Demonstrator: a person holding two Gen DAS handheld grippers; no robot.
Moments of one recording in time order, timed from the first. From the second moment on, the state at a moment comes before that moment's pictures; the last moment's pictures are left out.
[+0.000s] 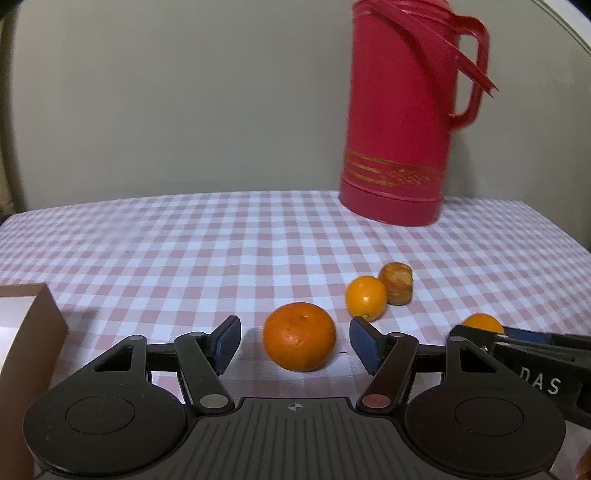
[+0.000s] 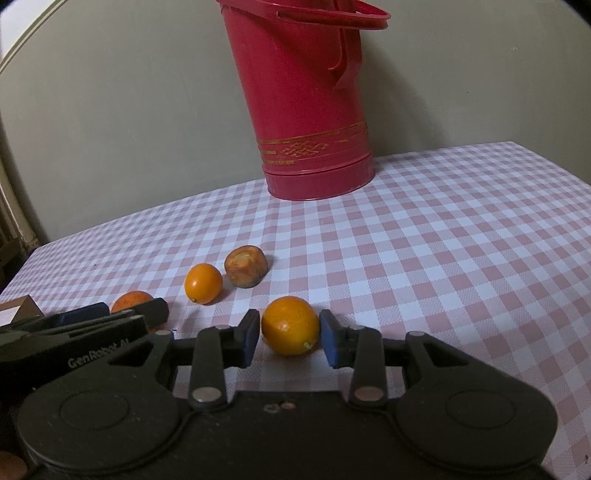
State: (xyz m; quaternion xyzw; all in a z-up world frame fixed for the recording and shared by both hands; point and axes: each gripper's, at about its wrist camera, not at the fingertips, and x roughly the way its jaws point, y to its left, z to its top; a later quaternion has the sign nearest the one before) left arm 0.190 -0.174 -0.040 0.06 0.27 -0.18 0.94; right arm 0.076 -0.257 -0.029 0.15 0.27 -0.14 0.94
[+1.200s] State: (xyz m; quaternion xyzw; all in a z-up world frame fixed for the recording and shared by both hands) left arm 0.136 -0.125 -0.020 0.07 0.28 -0.18 0.94; right arm 0.055 -0.204 -0.006 0.11 0.27 -0.05 0.95
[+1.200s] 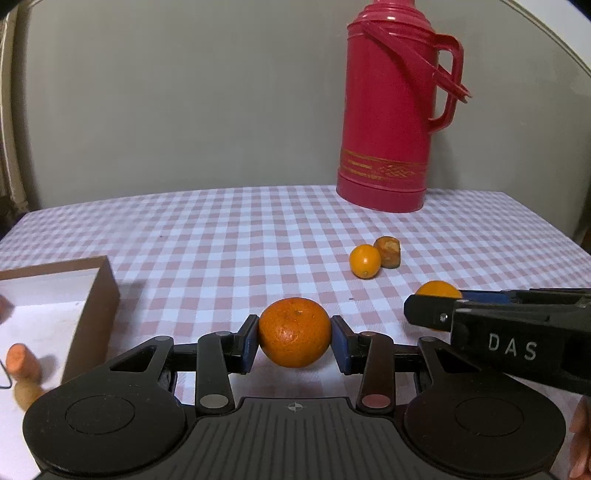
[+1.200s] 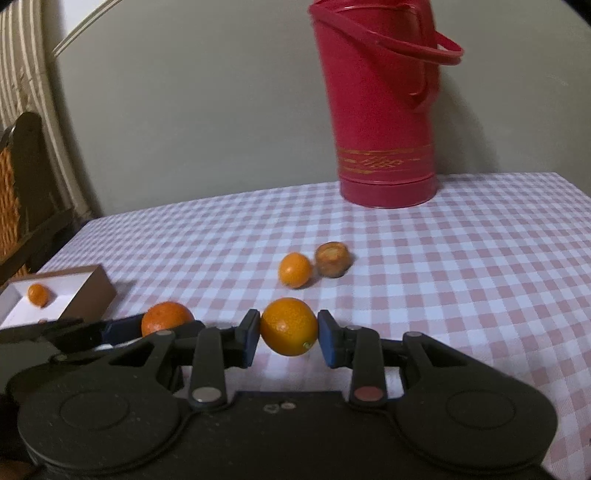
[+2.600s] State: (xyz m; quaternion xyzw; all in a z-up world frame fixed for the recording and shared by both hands) left arm 0.061 -0.014 0.020 0.04 0.24 -0.16 0.96; right arm 0.022 -0.100 0.035 0.06 0.26 0.06 0.96
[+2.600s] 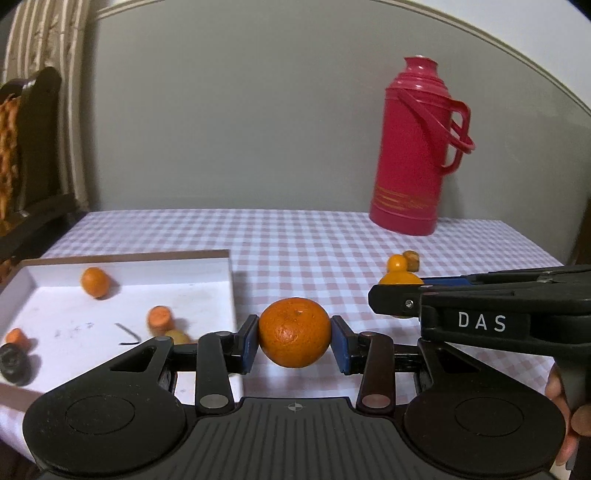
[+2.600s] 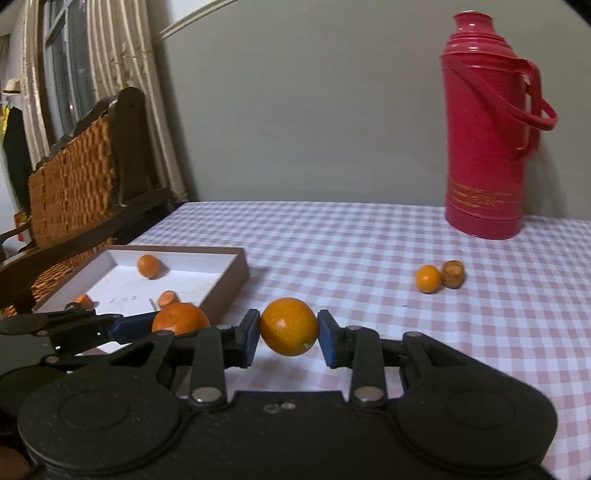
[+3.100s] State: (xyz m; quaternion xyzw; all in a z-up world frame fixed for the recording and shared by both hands) left arm 0.050 0.041 0.023 0.02 0.23 -0.11 0.97; right arm 0.033 -0.048 0.039 0.07 0.26 0.12 0.96
